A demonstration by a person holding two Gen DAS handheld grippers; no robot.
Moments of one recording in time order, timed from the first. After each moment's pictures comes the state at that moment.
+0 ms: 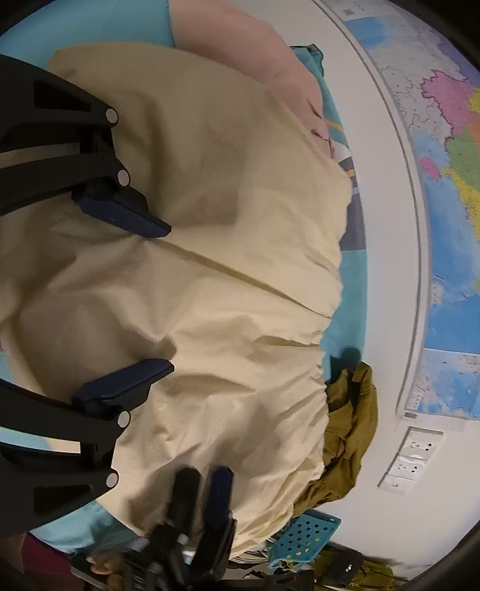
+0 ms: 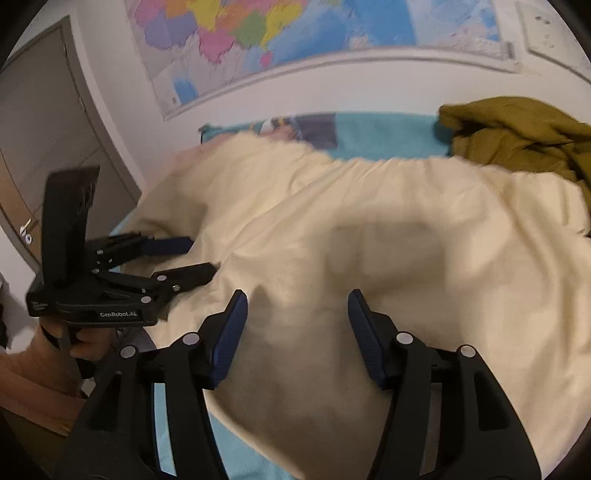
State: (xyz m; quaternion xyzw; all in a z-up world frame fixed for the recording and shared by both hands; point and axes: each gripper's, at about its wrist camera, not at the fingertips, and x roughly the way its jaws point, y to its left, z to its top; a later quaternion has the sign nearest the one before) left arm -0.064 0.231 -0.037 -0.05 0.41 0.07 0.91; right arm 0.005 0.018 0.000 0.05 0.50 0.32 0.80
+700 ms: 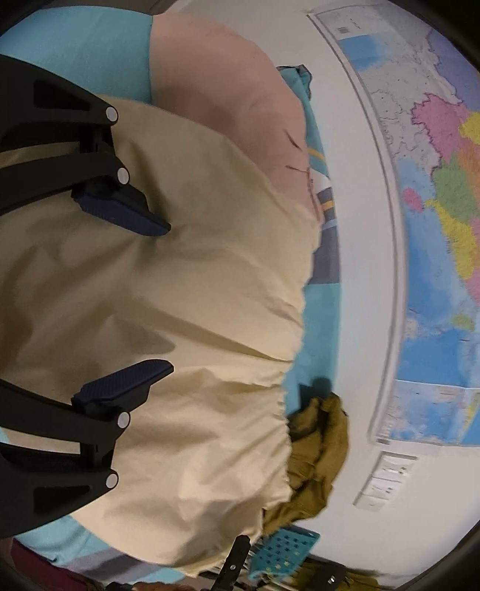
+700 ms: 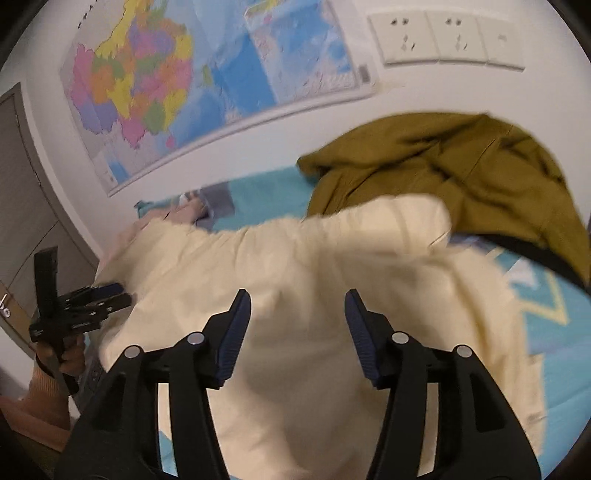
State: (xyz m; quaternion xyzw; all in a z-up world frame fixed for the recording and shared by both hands) left arm -0.059 0.268 -0.022 -0.06 0.38 0.09 0.92; right arm 0.031 -0.111 0.026 0.11 0.47 0.19 0.86
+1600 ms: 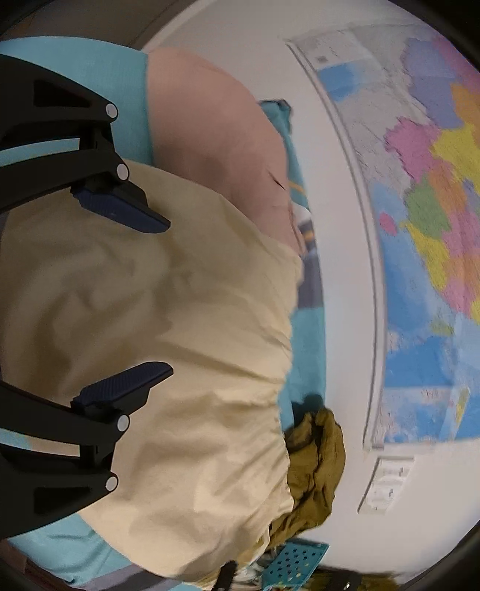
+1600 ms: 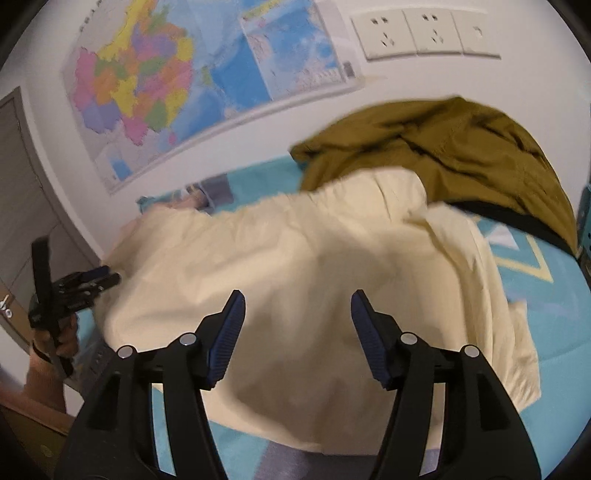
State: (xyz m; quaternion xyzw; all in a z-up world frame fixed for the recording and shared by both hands) left arm -0.086 0.274 -0.014 -0.02 0.37 0.14 0.92; right arm -0.012 -0.121 0.022 0.11 0.48 0.18 0.85
